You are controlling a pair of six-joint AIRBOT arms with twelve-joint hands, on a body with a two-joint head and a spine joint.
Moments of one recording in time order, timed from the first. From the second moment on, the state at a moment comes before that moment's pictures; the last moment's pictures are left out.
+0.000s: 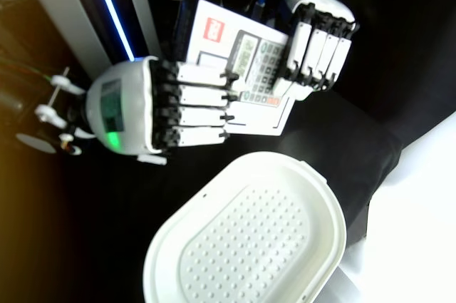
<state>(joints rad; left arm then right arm) 0.35 -1.13 1.20 -0.09 -0.82 1.16 -0.59 -1.23 1.35 0.13 1.32 -0.44</state>
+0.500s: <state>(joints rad) 0.36 -1.12 1.21 -0.03 -0.85 1.10 -0.53 -1.23 1.37 0.12 1.28 -0.45</state>
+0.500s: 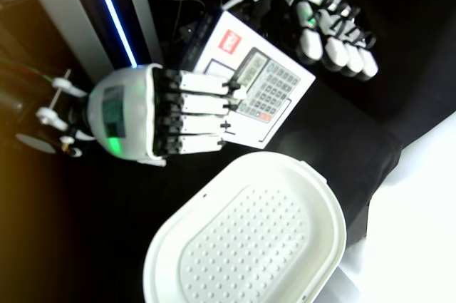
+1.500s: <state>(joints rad) 0.48 -0.96 1.14 -0.13 -1.00 1.08 -0.42 -1.08 1.34 -0.03 1.12 -0.54</state>
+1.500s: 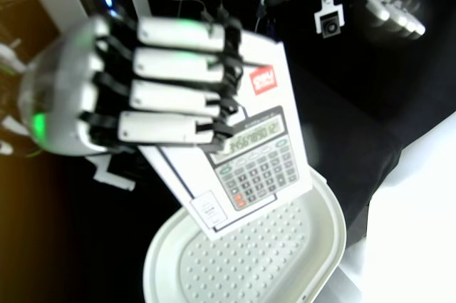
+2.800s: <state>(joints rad) 0.65 -0.95 1.11 -0.20 -1.11 1.04 -0.28 -1.01 1.20 -0.14 0.76 -1.17</state>
